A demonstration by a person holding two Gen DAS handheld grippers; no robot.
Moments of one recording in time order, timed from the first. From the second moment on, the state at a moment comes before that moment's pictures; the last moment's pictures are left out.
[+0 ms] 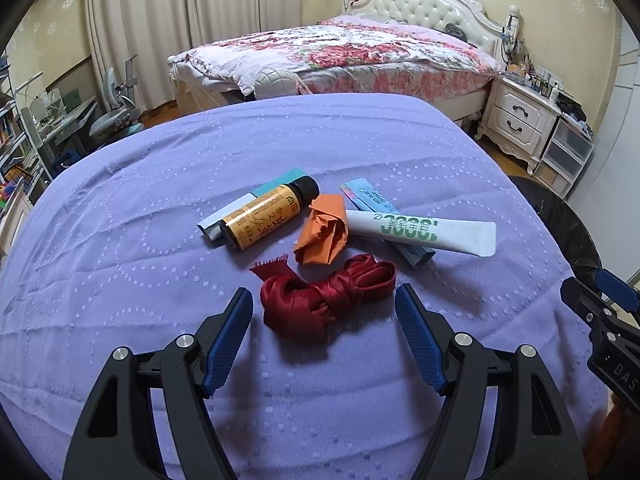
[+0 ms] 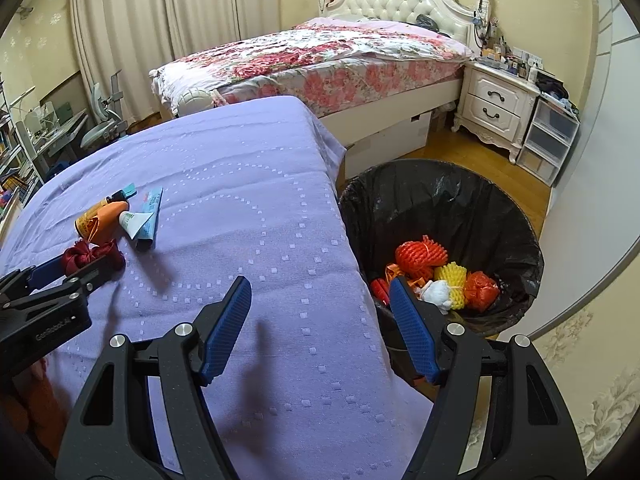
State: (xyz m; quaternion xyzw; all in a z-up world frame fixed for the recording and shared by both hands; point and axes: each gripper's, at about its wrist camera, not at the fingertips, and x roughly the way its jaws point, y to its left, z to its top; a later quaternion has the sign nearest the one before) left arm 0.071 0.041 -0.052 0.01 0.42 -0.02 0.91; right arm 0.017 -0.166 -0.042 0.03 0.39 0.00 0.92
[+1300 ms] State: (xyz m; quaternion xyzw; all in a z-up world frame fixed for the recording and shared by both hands) left arm 0.036 0.146 -0.052 -0.04 0.42 0.04 0.91; right arm 0.027 -0.109 -0.018 0.00 0.37 0.05 0.93
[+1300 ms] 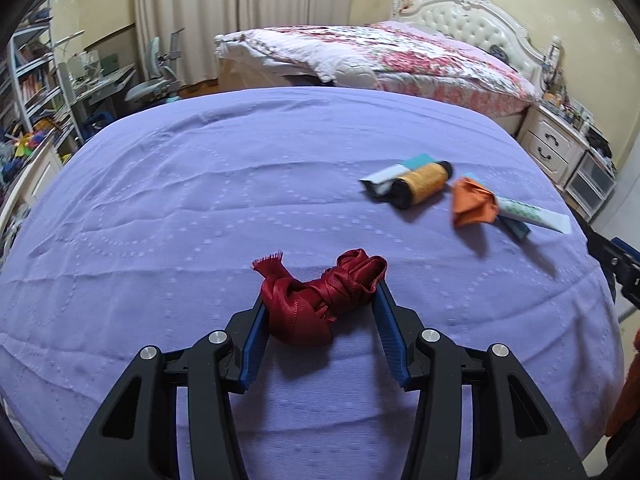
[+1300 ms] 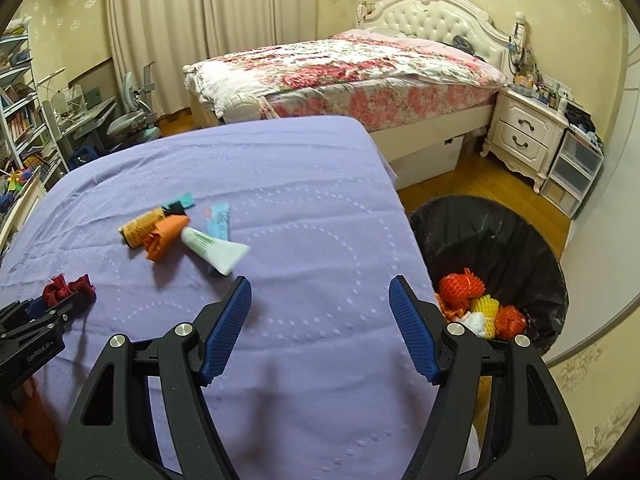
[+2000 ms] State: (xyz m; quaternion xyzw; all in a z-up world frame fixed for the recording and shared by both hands) left arm 0.031 0.231 -0.051 -0.07 0.40 0.11 0.91; right arm 0.054 0.003 -0.017 -0.05 0.39 0.15 0.91
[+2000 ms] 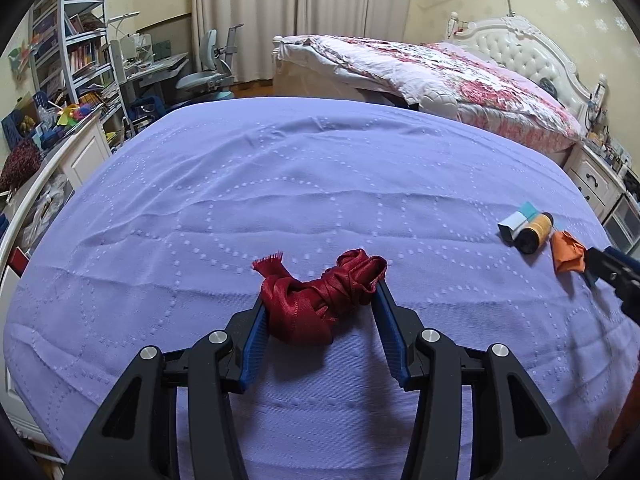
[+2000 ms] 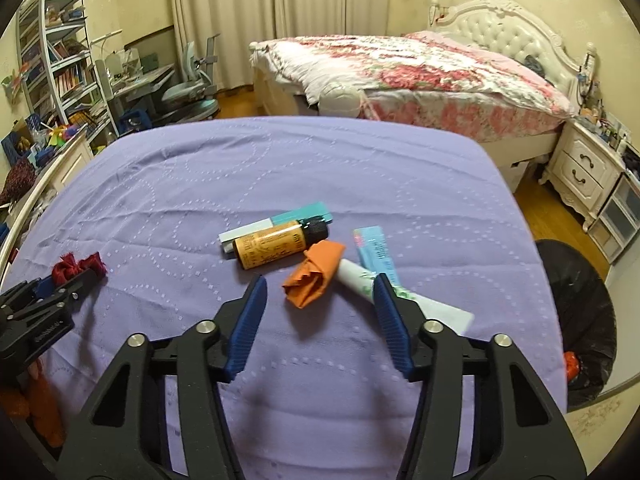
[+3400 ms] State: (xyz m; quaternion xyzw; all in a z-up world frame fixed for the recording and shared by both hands) left arm 0.022 0.247 -0.048 -0.10 0.39 0.12 0.91; right arm 0.051 0.025 -0.040 -0.07 0.41 0.15 0.89
